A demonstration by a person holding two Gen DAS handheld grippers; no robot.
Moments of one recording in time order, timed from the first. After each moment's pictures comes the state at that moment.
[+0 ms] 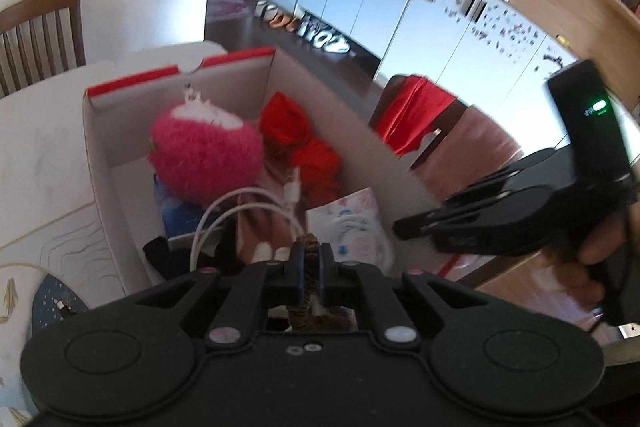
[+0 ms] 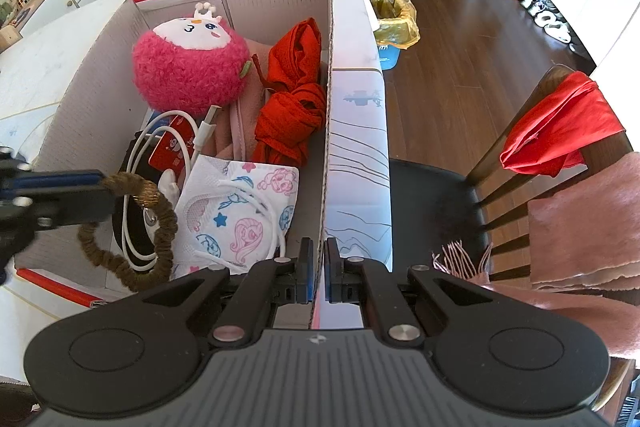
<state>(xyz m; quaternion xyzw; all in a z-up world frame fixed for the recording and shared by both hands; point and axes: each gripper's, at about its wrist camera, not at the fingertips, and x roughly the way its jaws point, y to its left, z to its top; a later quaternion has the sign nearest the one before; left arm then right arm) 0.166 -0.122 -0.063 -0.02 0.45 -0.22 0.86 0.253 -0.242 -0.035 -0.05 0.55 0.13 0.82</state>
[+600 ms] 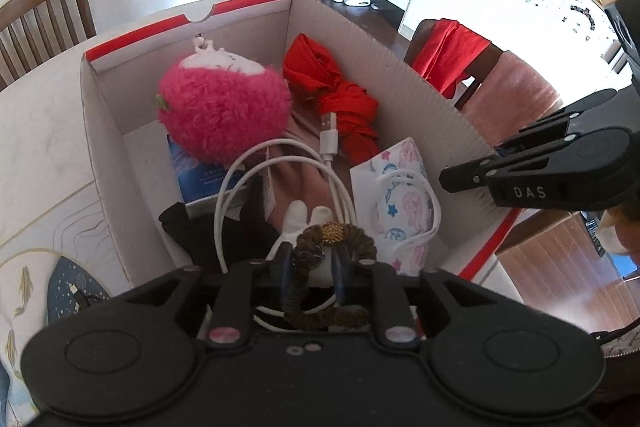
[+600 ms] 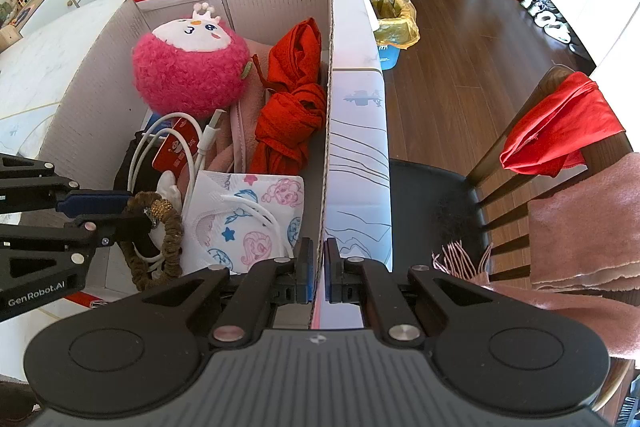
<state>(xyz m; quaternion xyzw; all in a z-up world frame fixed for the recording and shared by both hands) 0.175 -0.127 -0.086 0.04 0.50 -0.19 0.84 0.253 -0.242 -0.035 -0.05 0.55 0.13 0.82</state>
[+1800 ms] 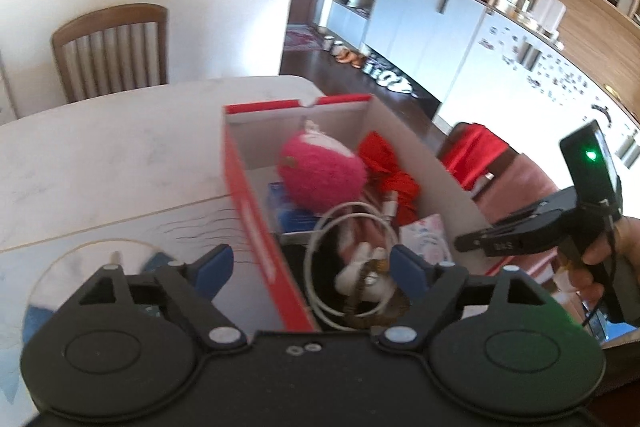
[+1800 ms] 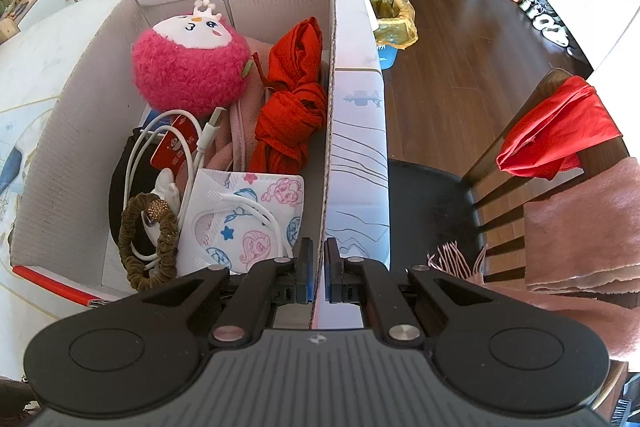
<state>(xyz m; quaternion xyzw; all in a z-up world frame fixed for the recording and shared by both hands) 0.125 -0.044 -0.017 -0.04 0.41 -0.12 0.90 0.252 -0.242 -0.035 -0.06 0.55 0.13 0.82</state>
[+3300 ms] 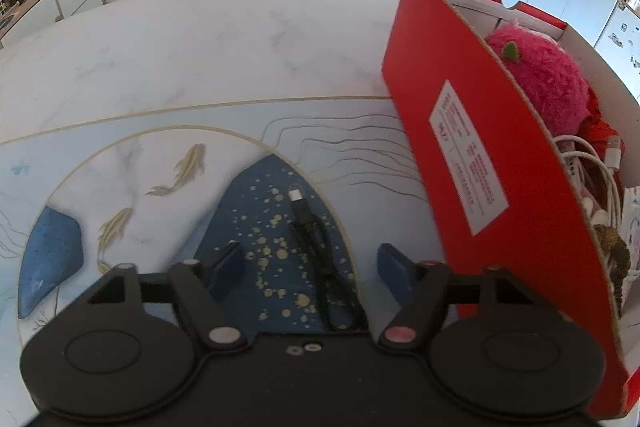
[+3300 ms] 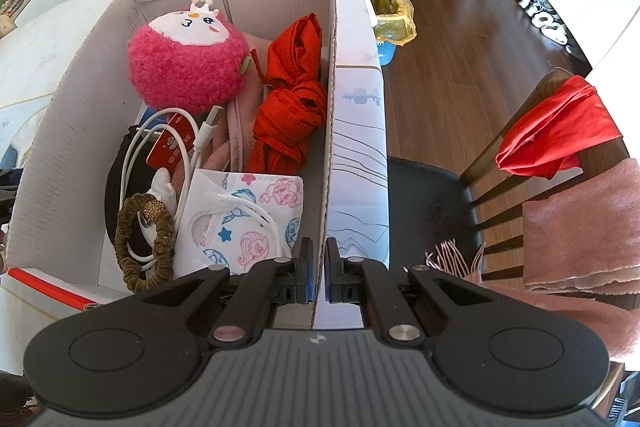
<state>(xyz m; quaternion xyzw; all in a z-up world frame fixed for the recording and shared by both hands) 0.165 0.002 -0.148 -0.06 0.48 0.05 0.87 0.252 -0.243 -0.036 -0.07 0.55 0.13 0.82</state>
